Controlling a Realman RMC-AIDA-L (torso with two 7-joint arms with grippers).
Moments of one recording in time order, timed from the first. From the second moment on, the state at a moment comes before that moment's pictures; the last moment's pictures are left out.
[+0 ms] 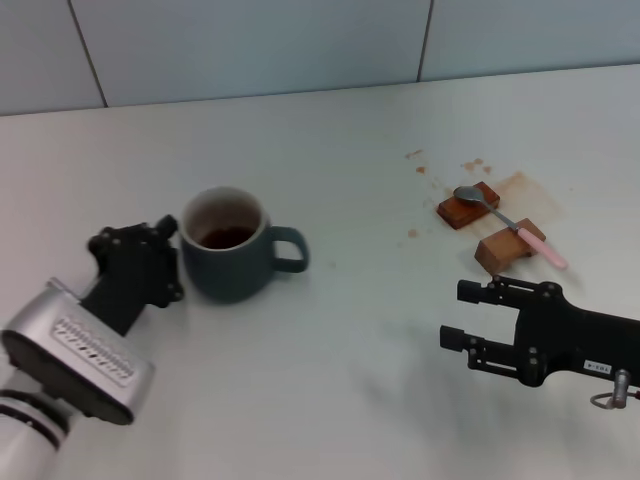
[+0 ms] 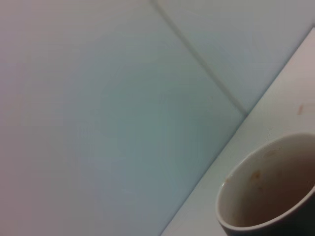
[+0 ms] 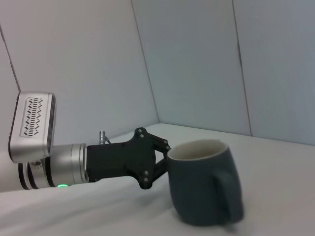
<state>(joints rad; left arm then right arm) -0.51 -2.08 0.01 -0.31 1.64 1.10 0.71 0.36 2.08 -0.48 -0.44 -2.03 -1.62 0.96</state>
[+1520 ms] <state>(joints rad) -0.42 -1.97 0.34 0.31 2.08 1.66 -0.69 0.36 2.08 -0.47 -0.44 -2.03 -1.61 0.95</state>
